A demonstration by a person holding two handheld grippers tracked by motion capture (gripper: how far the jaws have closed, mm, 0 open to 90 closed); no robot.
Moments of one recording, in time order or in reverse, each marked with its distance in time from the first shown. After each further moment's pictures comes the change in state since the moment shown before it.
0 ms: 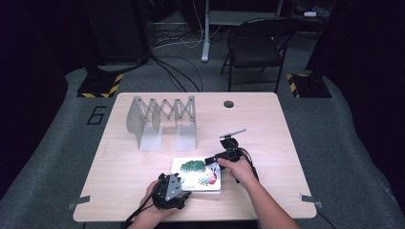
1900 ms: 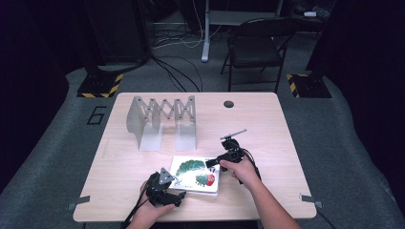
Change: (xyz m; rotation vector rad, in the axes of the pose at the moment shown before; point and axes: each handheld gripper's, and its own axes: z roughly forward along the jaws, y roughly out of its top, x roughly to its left) left arm 0.026 -0.003 -0.006 0.179 -0.059 -0.334; right arm 0.000 -0.004 -0.007 0.042 0.091 -0.033
